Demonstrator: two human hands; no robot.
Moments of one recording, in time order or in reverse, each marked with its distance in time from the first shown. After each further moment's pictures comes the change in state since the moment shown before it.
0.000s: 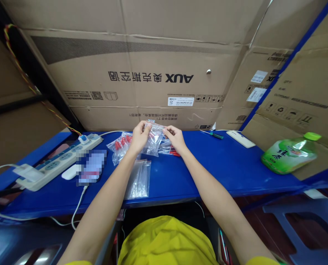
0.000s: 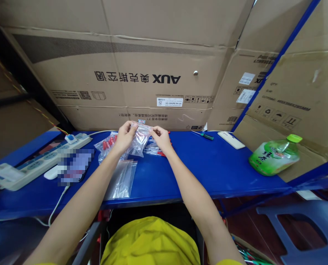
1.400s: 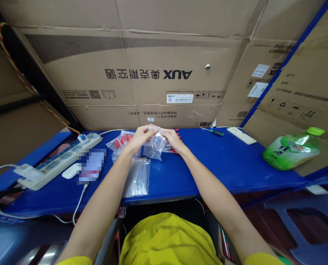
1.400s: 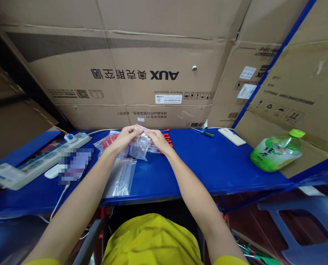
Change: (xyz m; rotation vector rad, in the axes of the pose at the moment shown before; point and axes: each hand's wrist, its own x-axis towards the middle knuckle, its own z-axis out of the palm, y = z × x) left_hand -0.007 0.008 -0.003 -0.166 -0.329 -0.241; right_hand -0.010 -0.011 0.004 0.089 -0.262 0.145
